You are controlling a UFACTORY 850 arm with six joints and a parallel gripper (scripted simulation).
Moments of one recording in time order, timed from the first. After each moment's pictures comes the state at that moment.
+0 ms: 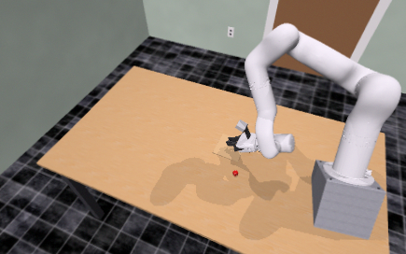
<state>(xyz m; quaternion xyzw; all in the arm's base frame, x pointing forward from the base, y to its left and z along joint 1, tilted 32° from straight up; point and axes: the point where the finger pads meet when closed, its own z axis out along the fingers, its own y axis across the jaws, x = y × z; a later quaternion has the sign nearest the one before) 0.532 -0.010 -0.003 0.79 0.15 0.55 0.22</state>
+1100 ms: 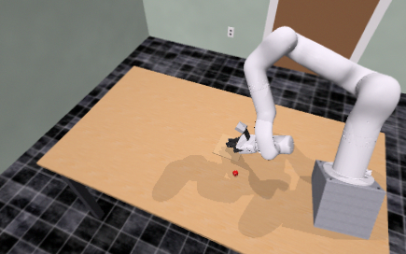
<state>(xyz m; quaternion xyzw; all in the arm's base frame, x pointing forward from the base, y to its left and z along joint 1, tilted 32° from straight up) 0.534 -0.016 -0.013 0.79 0.15 0.55 0.22</state>
